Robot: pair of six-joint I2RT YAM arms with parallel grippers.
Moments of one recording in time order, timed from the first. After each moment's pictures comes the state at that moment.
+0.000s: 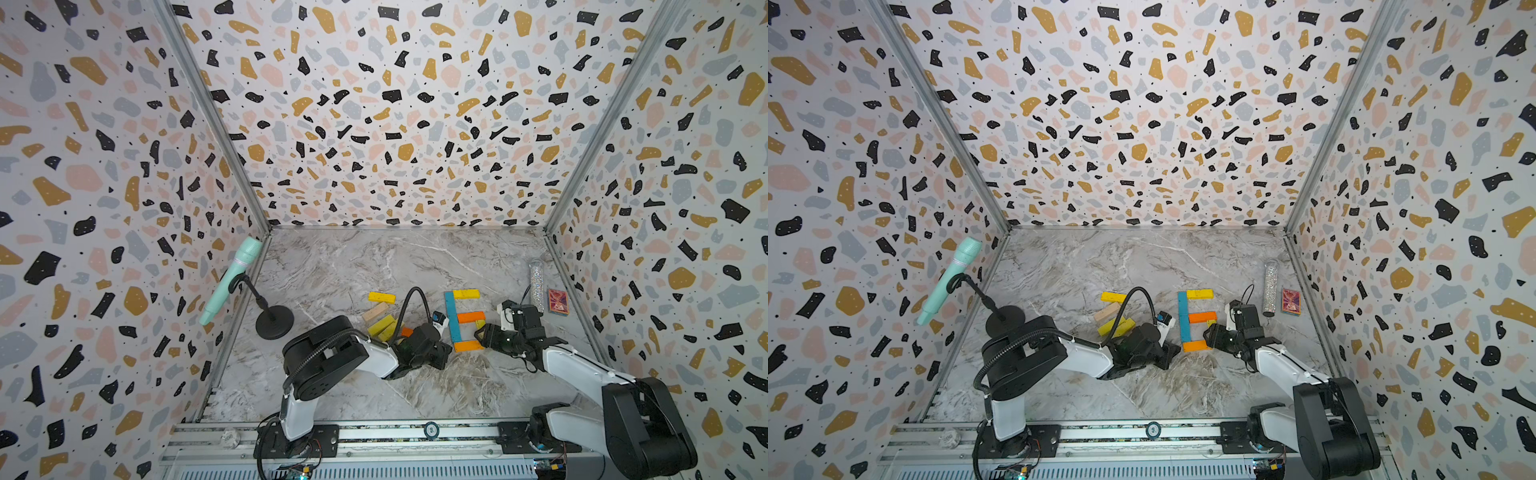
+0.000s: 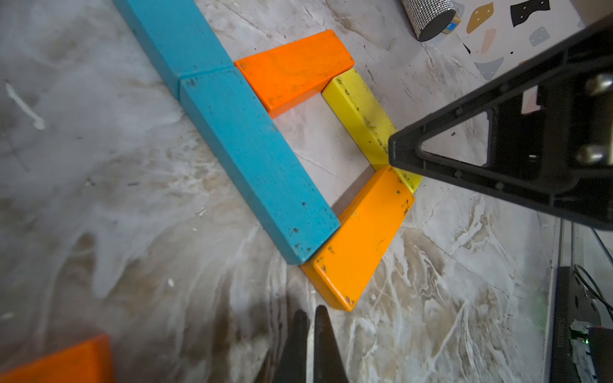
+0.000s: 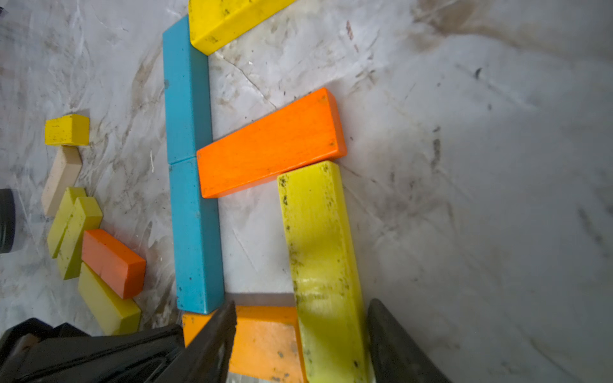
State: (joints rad) left arm -1.03 1.91 0.80 0.48 0.07 -0.58; right arm 0.19 1.20 0.40 -0.14 -0.31 0.45
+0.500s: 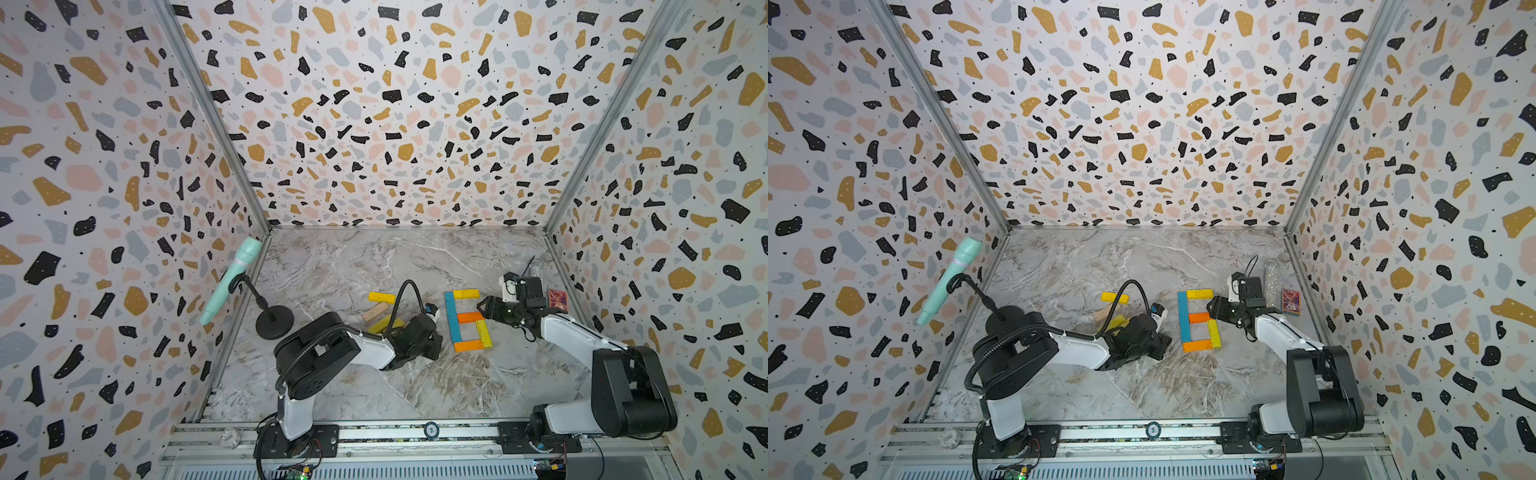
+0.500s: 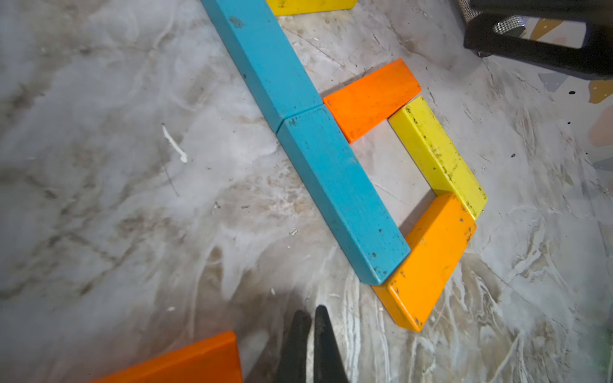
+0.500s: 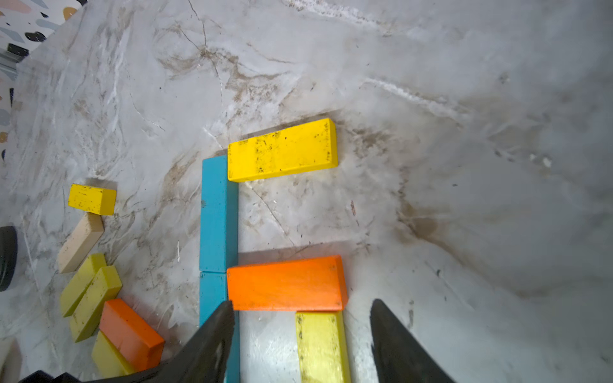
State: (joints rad) left arm -0.97 1.88 0.84 0.32 0.01 -0.55; right arm 0.11 1.42 0.70 -0.17 -0.33 0.32
